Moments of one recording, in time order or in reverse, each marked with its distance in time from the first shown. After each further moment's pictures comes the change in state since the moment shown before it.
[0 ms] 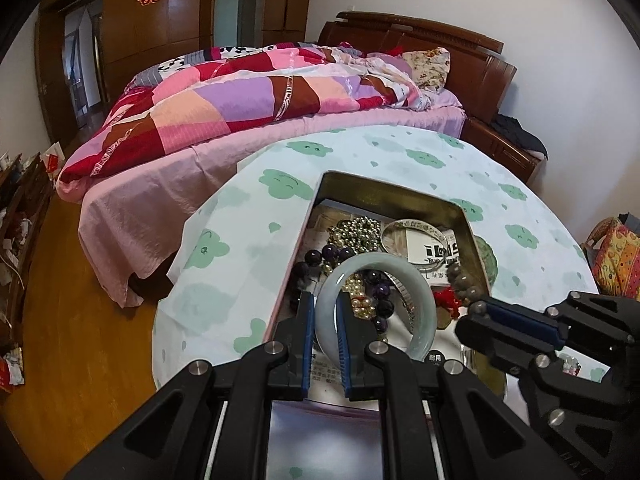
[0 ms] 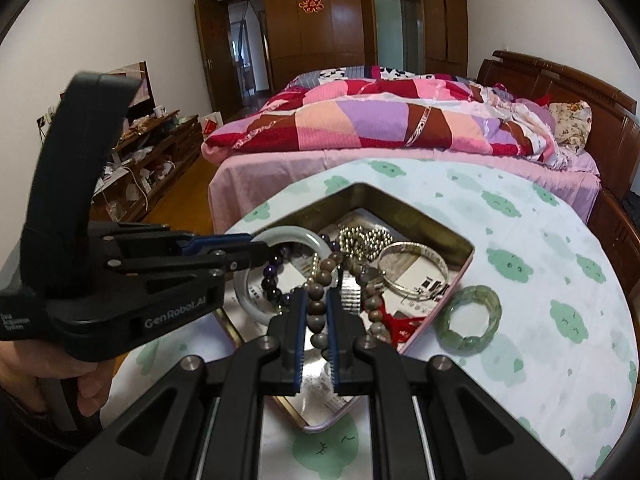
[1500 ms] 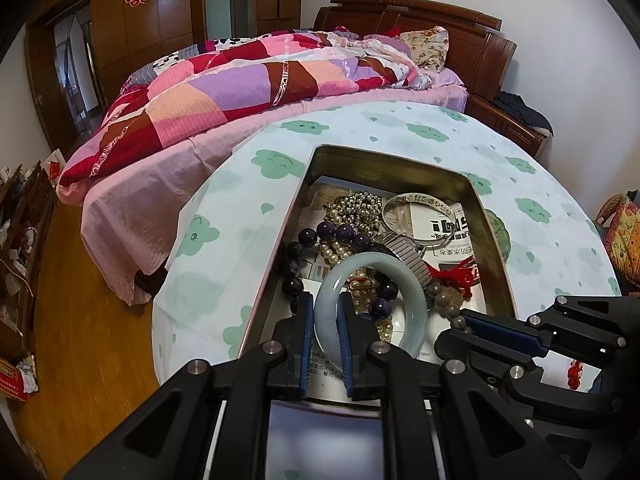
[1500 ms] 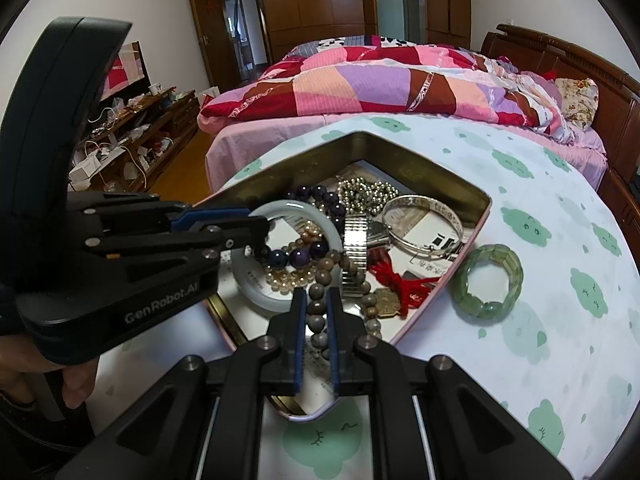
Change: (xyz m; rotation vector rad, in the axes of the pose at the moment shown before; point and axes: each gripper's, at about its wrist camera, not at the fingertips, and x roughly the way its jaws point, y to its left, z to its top) left arm 0.015 -0.009 -0.009 0.049 0.048 0.042; right arm 0.025 -0.005 -0.017 0.022 0.105 0.015
